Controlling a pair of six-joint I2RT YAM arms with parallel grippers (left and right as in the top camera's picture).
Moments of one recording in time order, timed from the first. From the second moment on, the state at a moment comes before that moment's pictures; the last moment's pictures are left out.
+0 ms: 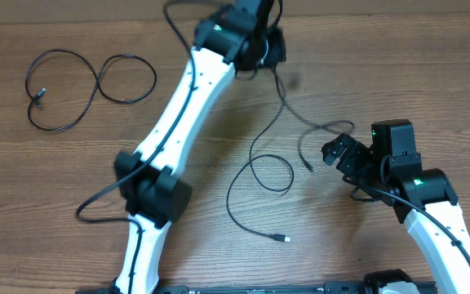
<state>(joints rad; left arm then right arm) -0.50 2.25 2.46 -1.07 0.17 -0.60 0.14 1.12 0.85 -0.78 -0.13 0.75</state>
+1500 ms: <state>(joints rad) 0.08 1.71 2.56 -1.54 -0.51 -0.52 0.14 1.12 0.85 -0.78 -0.13 0.75</state>
